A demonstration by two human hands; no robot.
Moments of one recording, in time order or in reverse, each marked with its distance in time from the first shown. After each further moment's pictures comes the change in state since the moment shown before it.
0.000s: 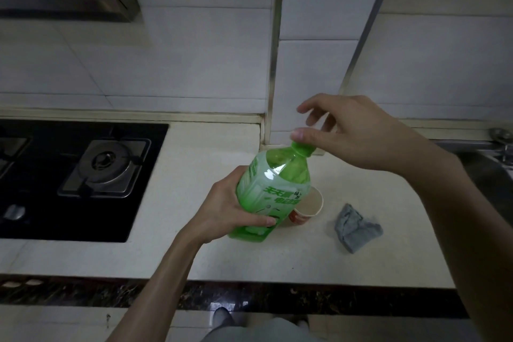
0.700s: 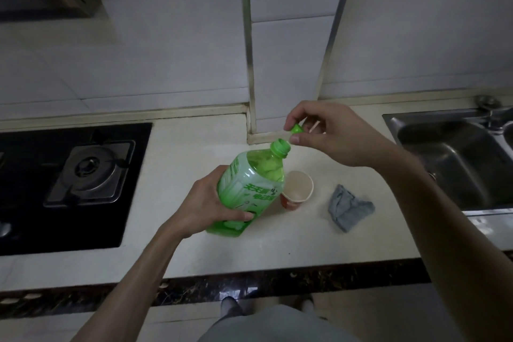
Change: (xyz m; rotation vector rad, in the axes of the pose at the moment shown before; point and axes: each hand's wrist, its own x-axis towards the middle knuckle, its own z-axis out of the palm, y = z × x) left_hand 0.011 -0.027 -0.007 0.136 -0.065 -0.100; right_hand -0.002 0.057 0.044 0.357 0.088 -0.054
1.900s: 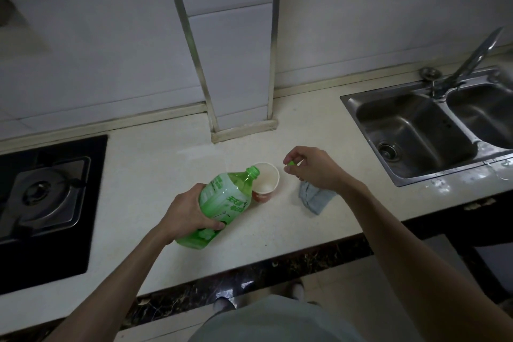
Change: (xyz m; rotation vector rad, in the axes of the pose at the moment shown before) left_hand 0.039 -0.043 0.038 0.366 -0.123 -0.136; right_hand -0.058 0.130 0.055 0.085 0.034 0.532
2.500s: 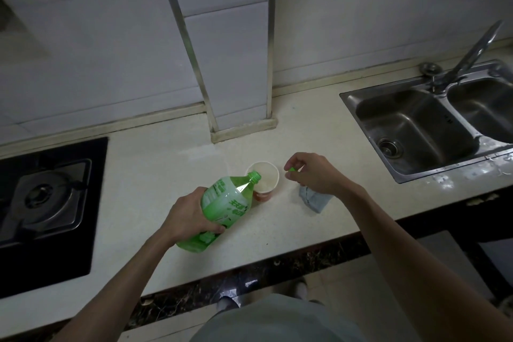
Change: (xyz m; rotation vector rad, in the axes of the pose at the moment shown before) left_hand -0.001 -0.001 0.005 0.092 -0.013 -0.023; right_hand -0.002 0.014 0.009 -0.019 -0.040 0.014
